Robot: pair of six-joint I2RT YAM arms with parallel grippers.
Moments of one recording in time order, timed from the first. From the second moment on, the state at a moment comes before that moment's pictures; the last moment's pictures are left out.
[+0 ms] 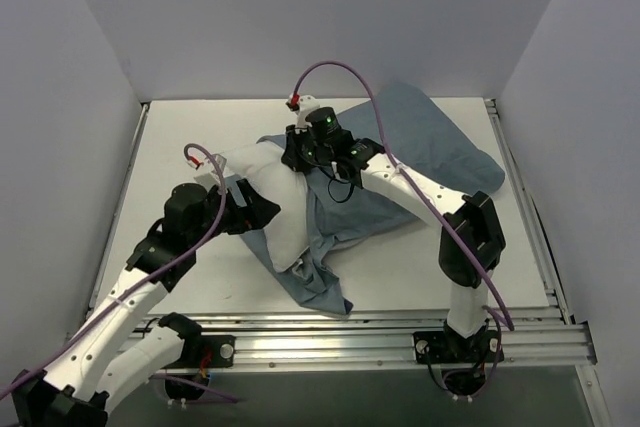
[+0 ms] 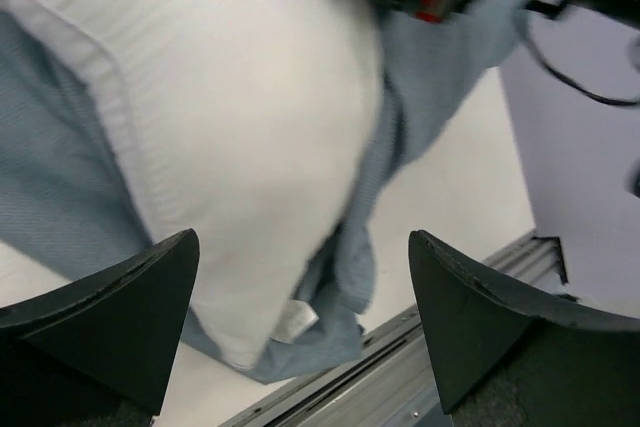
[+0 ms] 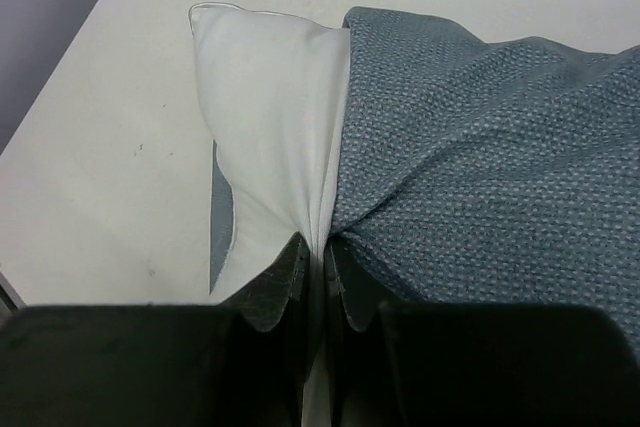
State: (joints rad) left arm -0.52 0.80 0.75 -0.29 0.14 -0.69; right arm 0.73 1.87 1.60 -0.24 -0.09 0.31
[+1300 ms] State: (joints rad) left arm -0.40 1.06 0.80 -0.17 0.36 -0.79; right arm 0.78 1.35 1.31 -0.28 0.19 0.28
